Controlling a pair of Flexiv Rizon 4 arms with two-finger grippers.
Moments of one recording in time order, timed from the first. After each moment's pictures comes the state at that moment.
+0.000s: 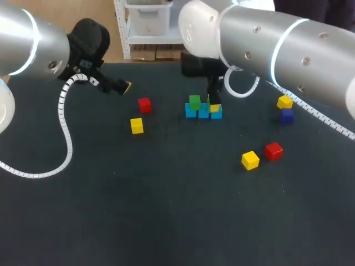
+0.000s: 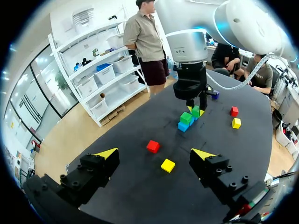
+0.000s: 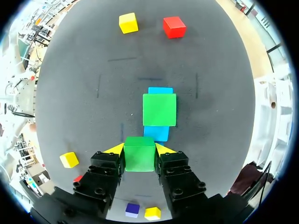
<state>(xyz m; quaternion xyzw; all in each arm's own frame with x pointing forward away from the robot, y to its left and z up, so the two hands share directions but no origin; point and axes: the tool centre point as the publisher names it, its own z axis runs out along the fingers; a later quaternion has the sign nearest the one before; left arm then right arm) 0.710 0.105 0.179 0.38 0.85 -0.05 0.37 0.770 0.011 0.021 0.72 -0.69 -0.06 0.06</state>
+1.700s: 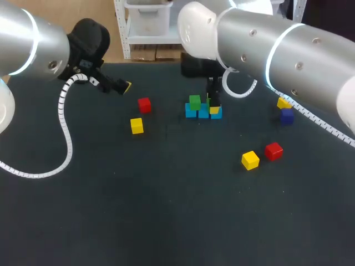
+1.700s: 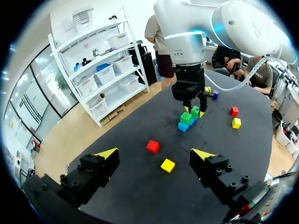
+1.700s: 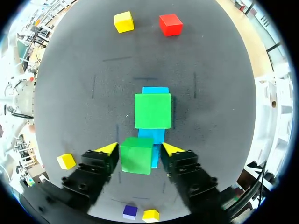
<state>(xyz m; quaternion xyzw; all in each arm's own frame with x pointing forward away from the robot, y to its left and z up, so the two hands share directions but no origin) 0.710 0.105 0.179 0.38 0.85 -0.05 0.37 0.775 0.012 0.014 0.72 -0.69 -0.06 0.06</state>
